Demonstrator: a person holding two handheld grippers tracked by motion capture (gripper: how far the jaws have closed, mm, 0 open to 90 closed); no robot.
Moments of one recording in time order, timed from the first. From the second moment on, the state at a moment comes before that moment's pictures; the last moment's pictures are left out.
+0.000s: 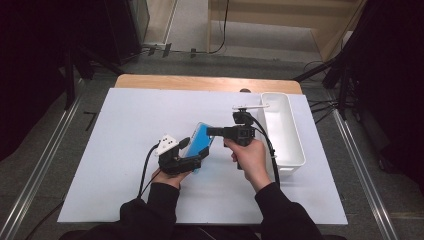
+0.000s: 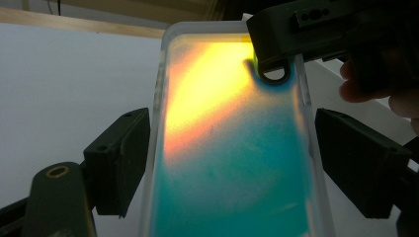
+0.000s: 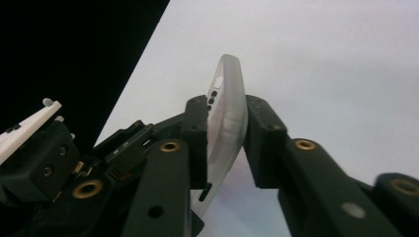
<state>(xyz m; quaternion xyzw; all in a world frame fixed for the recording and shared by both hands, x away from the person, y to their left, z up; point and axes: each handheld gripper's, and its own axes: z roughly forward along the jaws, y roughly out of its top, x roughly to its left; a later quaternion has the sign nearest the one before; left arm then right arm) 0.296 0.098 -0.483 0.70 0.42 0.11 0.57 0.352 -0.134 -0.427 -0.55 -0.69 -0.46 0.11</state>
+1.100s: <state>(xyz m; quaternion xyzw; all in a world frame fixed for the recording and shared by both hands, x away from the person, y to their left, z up) 0.297 0.094 -0.482 0.71 0.41 0.09 0.57 0.350 -0.136 -0.419 -0.55 -0.68 -0.46 0.13</state>
